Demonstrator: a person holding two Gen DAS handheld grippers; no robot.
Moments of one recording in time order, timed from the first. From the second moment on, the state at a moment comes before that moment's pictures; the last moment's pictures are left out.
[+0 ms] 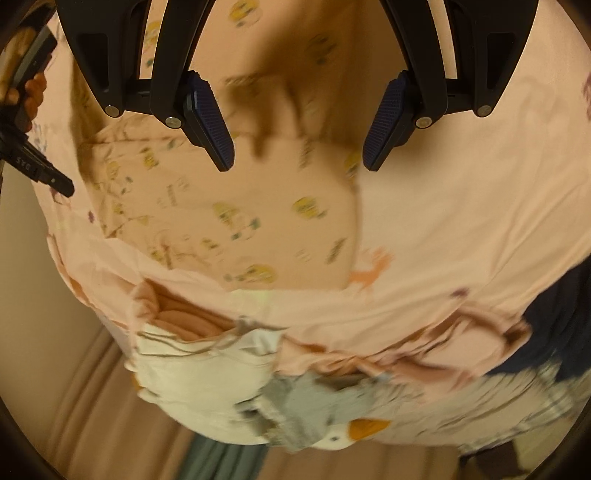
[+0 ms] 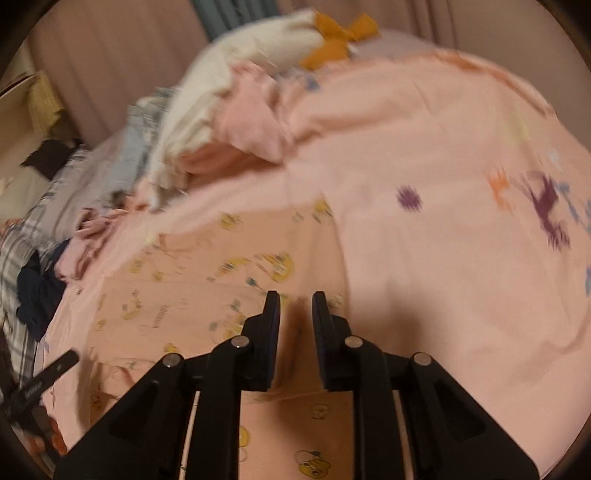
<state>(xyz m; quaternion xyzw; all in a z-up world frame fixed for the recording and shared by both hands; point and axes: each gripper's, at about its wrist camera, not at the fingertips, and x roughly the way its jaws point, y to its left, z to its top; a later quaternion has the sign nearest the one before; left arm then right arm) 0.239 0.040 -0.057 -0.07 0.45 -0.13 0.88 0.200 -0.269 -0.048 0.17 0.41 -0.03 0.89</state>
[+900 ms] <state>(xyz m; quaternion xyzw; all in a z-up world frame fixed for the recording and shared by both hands) 0.142 0.124 -0.072 -0.20 0.51 -0.18 0.82 0.049 -0.307 -0.063 0.29 0.45 0.03 0.84</state>
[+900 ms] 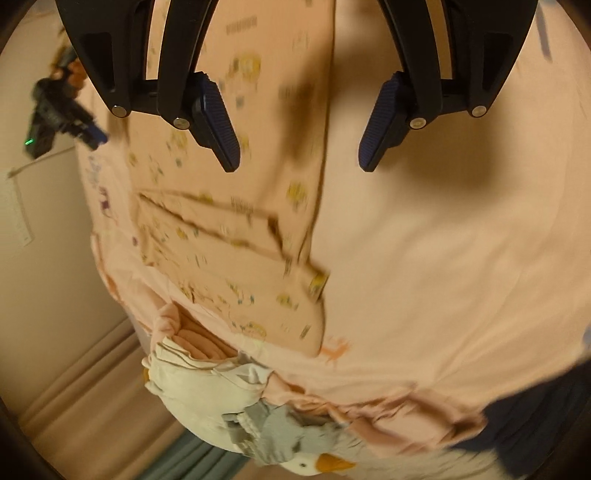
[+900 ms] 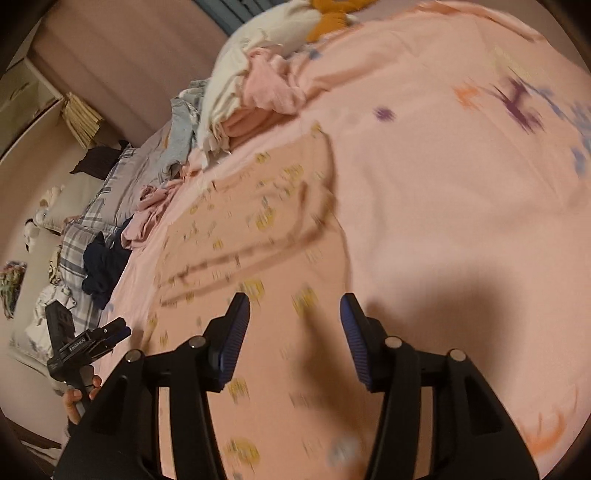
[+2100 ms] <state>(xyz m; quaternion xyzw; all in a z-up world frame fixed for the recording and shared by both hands) 0.068 0.107 -0.116 -0.31 0.54 -0.31 0.72 -0.016 -0.285 -0.113 0.39 0.48 0.12 0.78</state>
